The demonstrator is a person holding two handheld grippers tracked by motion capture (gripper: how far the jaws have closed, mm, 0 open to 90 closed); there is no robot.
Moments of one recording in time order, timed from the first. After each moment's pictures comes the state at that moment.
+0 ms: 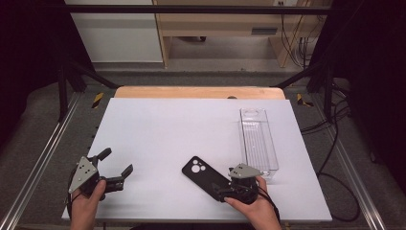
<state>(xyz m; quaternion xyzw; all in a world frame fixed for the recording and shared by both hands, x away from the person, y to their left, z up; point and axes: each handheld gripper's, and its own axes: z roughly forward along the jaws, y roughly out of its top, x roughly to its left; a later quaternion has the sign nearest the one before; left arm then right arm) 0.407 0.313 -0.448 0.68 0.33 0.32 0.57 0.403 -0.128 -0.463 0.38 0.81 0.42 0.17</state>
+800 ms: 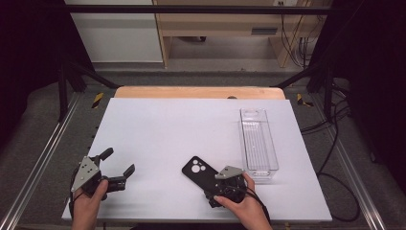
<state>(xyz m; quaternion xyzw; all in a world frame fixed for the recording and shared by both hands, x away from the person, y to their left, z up) 0.409 0.308 -0.448 0.68 0.33 0.32 0.57 0.412 -0.100 -0.488 0.37 0.85 0.35 0.14</state>
